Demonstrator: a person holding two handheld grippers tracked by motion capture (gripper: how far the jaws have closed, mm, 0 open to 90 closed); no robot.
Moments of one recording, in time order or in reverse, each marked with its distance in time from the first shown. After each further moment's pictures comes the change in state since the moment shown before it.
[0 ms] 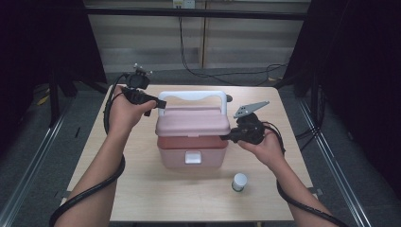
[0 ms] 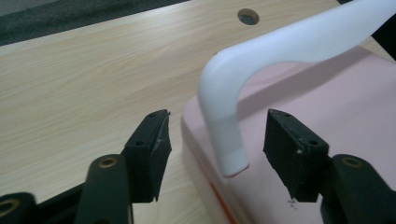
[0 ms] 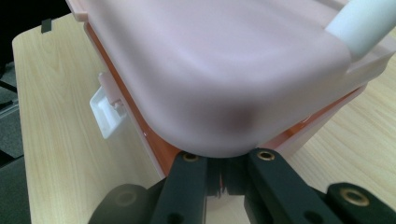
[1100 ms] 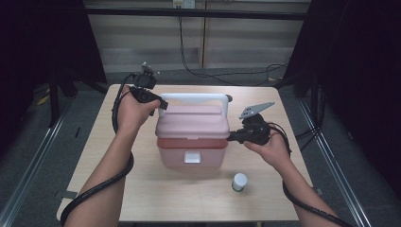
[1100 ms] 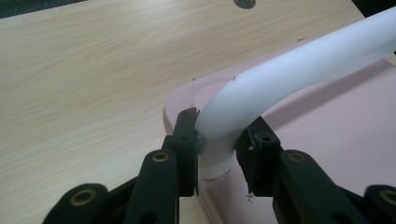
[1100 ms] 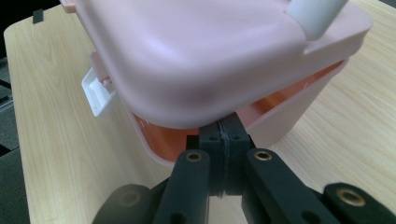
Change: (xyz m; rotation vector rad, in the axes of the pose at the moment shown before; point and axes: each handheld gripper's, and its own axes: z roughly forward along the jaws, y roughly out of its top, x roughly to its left) left arm -0.011 0.009 0.013 0.084 -0.026 -0.022; right arm -0.008 -0.010 -0.009 0.026 -0.011 0.013
